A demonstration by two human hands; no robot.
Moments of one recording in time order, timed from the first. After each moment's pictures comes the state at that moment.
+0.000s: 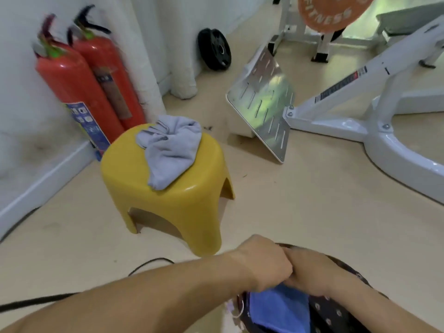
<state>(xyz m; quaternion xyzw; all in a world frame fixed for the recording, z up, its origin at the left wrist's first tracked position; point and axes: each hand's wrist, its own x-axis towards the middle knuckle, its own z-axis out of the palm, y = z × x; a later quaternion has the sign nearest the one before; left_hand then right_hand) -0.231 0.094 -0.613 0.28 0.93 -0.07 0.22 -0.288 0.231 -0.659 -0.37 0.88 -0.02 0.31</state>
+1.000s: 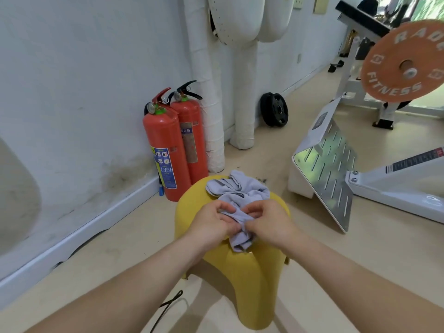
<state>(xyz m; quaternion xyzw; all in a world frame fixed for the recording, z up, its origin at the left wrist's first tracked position) -0.208 -0.137 -0.518 -0.33 0.73 0.59 -0.11 -0.313 -0.033 -0.521 -0.32 0.82 -0.41 0.26</state>
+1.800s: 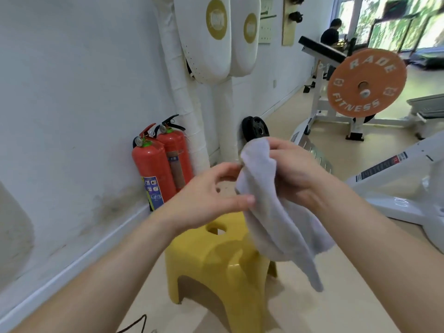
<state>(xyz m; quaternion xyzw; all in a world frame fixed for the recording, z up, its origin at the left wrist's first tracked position) -0.194 -0.093 -0.375 -0.05 0.88 0.45 -0.15 -0.324 0.031 -0.361 -0.29 0.56 -0.71 0.31</state>
